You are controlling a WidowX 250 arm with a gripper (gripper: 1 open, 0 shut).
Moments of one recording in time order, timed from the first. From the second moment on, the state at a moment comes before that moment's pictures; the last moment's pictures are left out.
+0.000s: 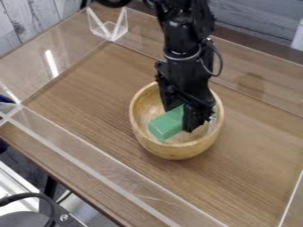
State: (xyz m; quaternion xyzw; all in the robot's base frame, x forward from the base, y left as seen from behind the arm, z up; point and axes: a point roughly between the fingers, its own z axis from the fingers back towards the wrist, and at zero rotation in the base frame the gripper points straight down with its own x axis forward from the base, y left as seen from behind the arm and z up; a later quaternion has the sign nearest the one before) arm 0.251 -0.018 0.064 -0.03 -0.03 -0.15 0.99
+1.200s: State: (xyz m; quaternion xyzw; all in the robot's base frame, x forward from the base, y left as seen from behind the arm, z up) arm 0.258 -0.016 0.059 -0.04 -0.01 -0.15 0.99
